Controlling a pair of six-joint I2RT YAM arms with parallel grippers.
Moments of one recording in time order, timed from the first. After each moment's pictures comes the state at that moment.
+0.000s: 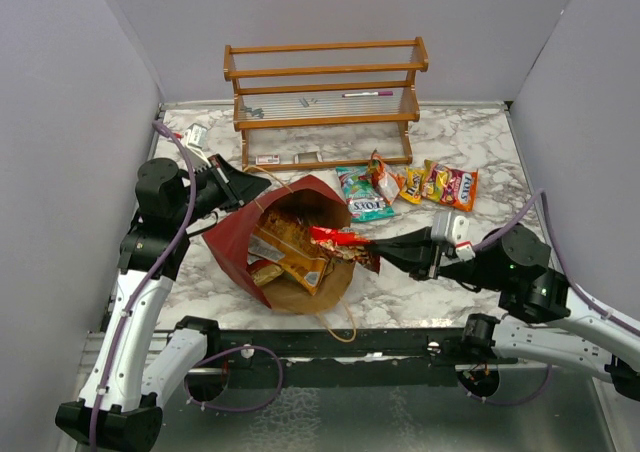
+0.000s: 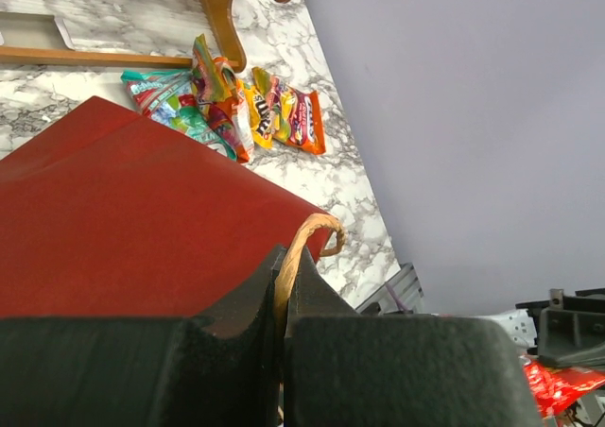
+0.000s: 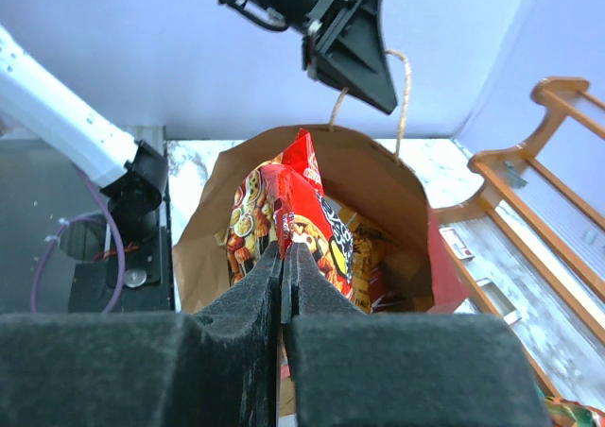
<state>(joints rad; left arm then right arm) -0.17 0.82 1.01 -0.39 0.57 -0.75 1.13 0.65 0.83 -0.07 -0.19 -0.20</state>
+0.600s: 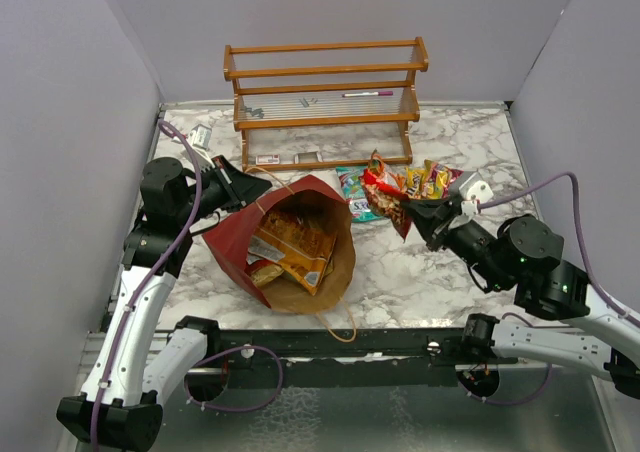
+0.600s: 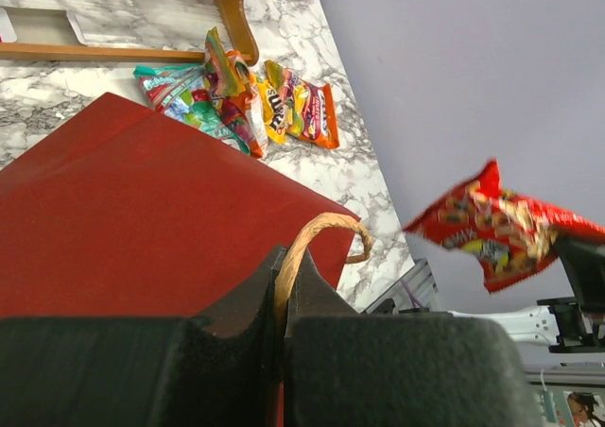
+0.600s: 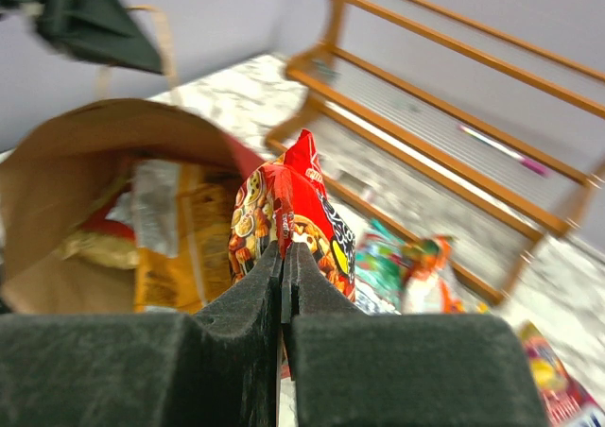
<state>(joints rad) -0.17 0.83 0.98 -0.38 0.57 -0.72 1.13 0.67 1.00 -0.29 0.32 -0.16</state>
